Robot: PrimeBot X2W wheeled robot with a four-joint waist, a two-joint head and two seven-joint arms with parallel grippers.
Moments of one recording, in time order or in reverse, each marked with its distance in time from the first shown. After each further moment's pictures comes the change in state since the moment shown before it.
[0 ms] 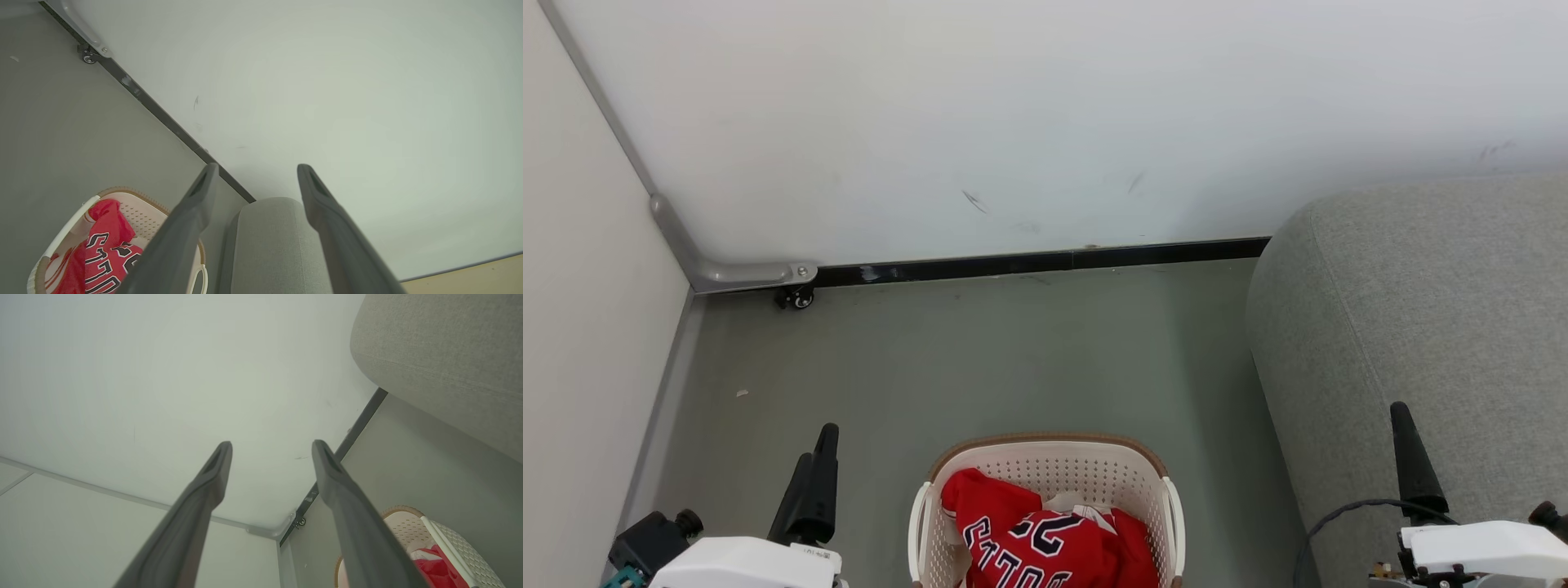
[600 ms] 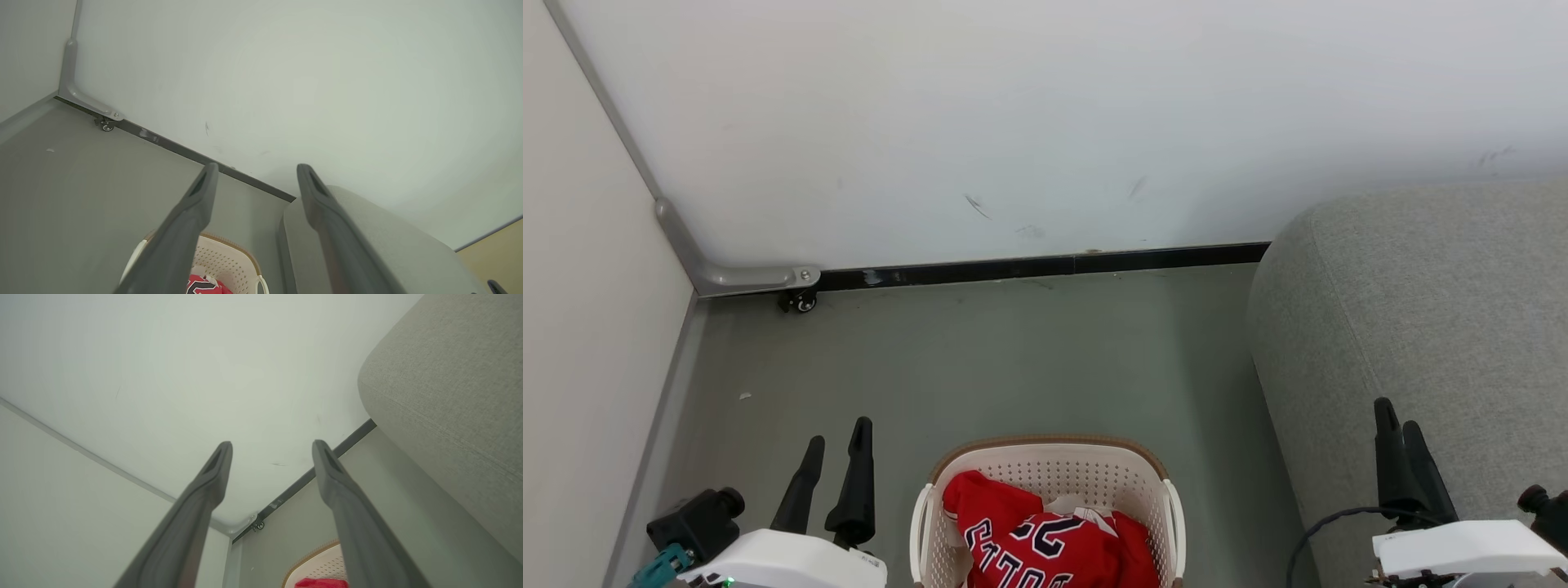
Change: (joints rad) left arm 0.000 0.023 -0.092 -0.051 0.356 0.058 -0.064; right arm 0.000 0.004 0.008 -0.009 -0.311 0.001 -0.053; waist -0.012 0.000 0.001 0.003
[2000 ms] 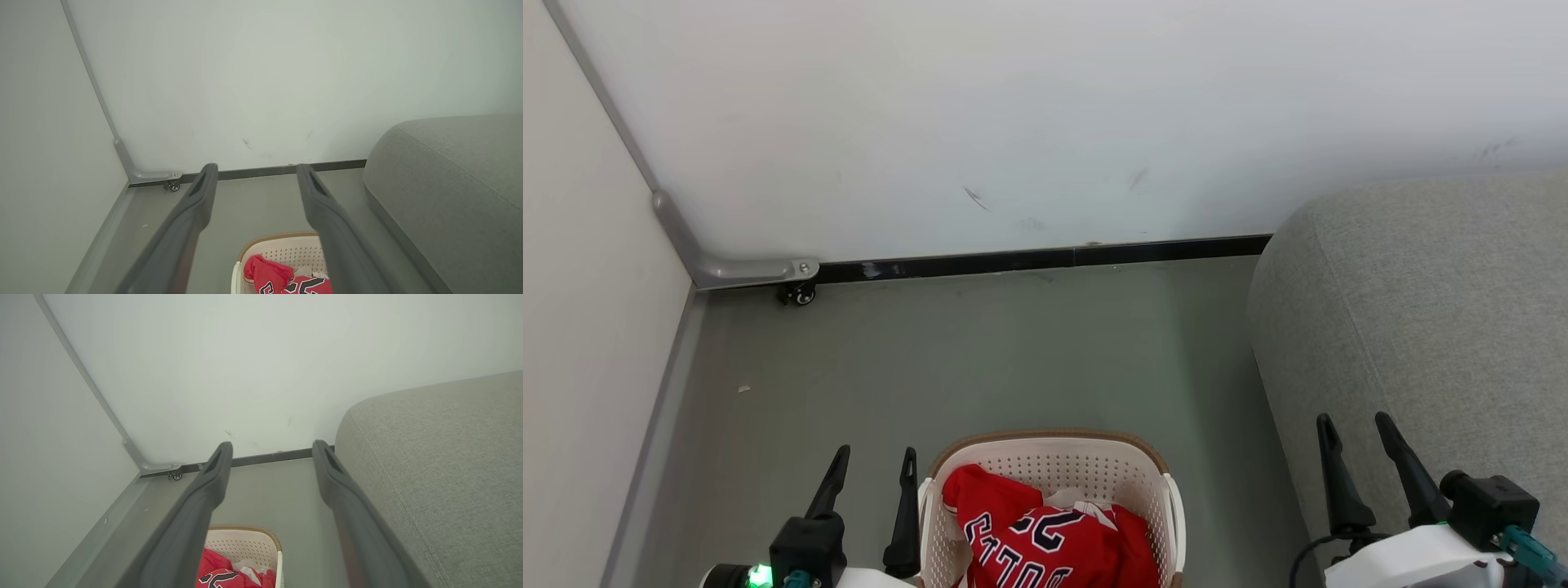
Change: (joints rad) left arm -0.001 0.016 -0.128 0.089 0.579 0.136 -0.142; right arm -0.001 0.013 0.007 0.018 -0.672 0.001 -0.039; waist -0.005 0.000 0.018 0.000
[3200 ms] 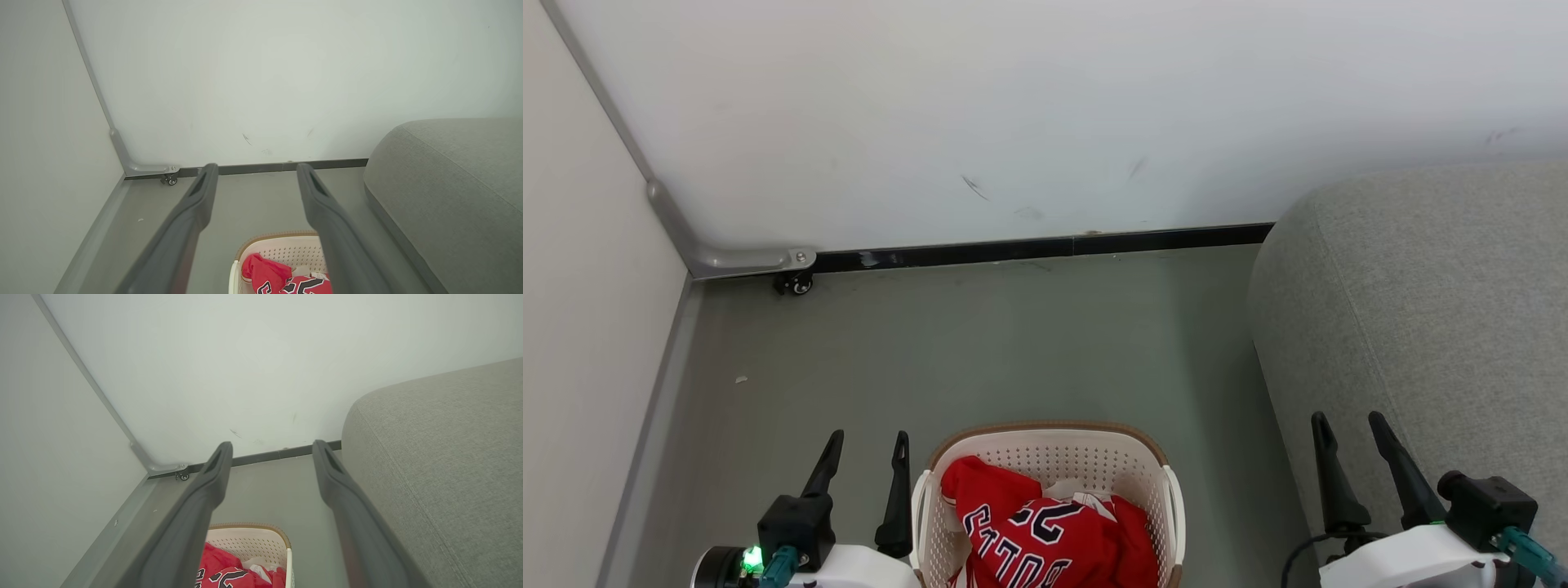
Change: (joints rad) left arm -0.054 -0.017 0.044 0.077 -0.022 0.007 -0.003; right arm -0.005 0.000 0.022 0.008 0.045 0.000 -0.014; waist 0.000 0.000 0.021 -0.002
